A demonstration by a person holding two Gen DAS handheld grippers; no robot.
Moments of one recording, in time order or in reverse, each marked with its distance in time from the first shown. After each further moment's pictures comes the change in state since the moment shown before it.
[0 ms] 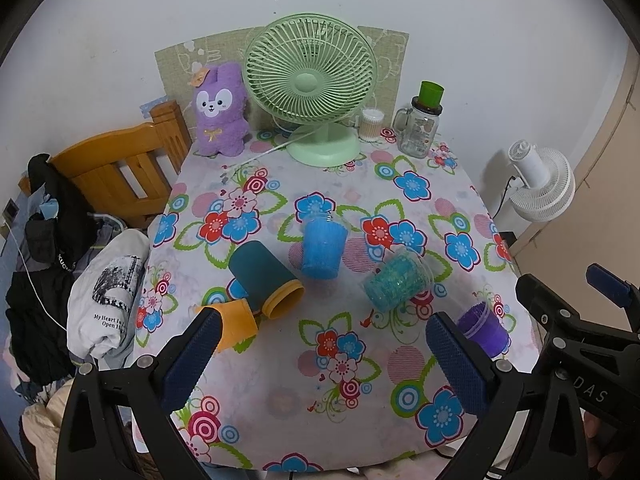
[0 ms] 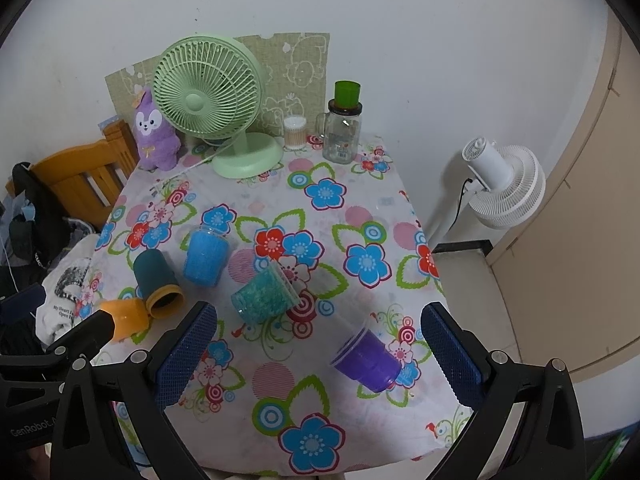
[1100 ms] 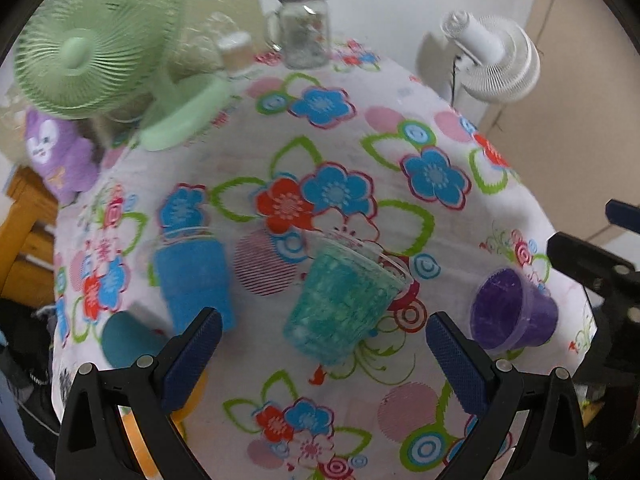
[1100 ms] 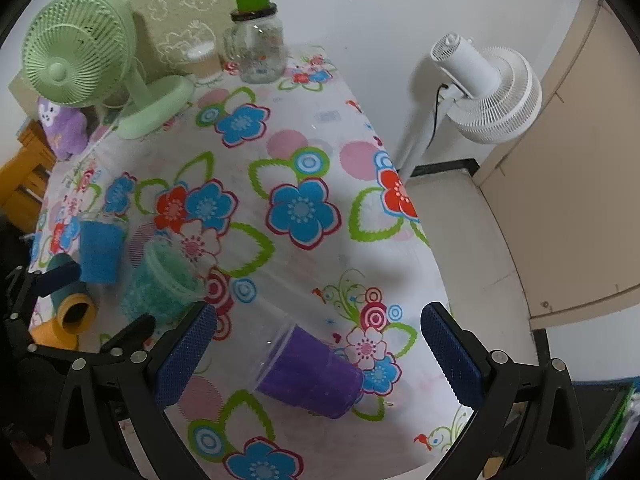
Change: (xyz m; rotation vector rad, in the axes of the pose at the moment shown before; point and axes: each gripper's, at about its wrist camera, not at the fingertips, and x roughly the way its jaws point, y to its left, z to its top) left arm 0.184 -0.103 0.029 0.425 0.236 -0.113; right arm 0.137 -0.084 -0.004 0.168 0.268 -0.078
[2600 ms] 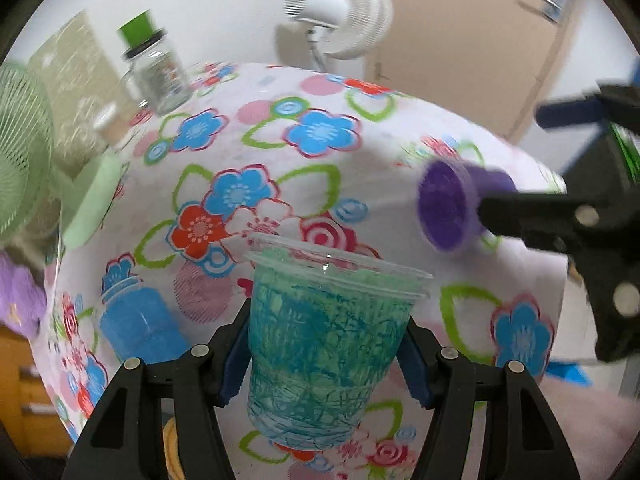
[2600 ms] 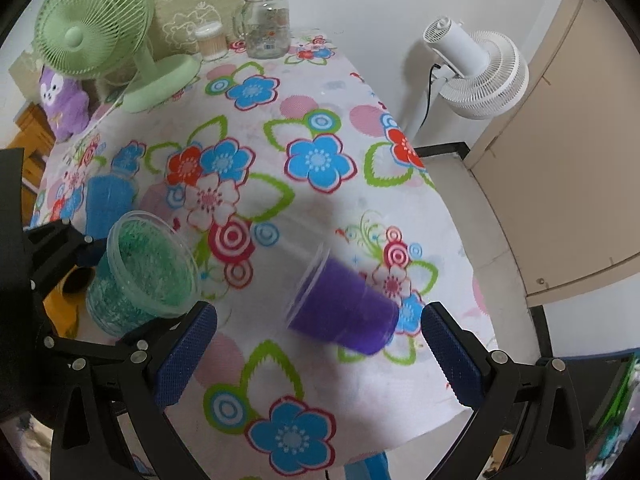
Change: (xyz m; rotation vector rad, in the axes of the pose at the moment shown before) left arm 0.004 -0.020 -0.042 0.539 -0.078 -0.168; right arm -0.013 0.038 -0.065 0.017 0.018 -0.046
